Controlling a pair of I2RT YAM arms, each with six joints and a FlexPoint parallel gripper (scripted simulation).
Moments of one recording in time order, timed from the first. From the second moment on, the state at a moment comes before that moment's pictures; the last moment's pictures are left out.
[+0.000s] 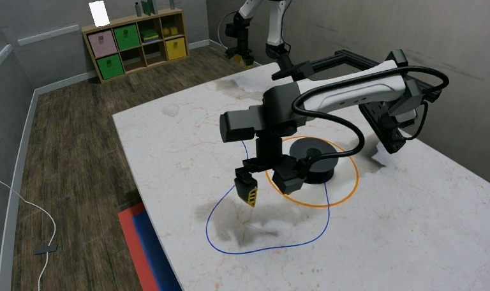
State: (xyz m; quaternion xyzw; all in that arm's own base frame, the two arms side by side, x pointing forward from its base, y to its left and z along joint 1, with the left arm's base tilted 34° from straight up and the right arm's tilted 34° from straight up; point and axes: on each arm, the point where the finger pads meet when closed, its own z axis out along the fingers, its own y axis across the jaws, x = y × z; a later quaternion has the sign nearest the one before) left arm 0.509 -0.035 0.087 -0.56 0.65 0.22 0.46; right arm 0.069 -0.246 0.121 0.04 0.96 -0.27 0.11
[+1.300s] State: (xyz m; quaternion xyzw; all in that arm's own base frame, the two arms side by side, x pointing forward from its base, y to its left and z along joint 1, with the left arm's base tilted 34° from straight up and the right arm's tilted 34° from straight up) left arm 0.508 -0.038 0.085 -0.55 0.67 0.23 0.44; right arm 0.071 -0.252 0.136 0.05 0.95 -0.28 0.12
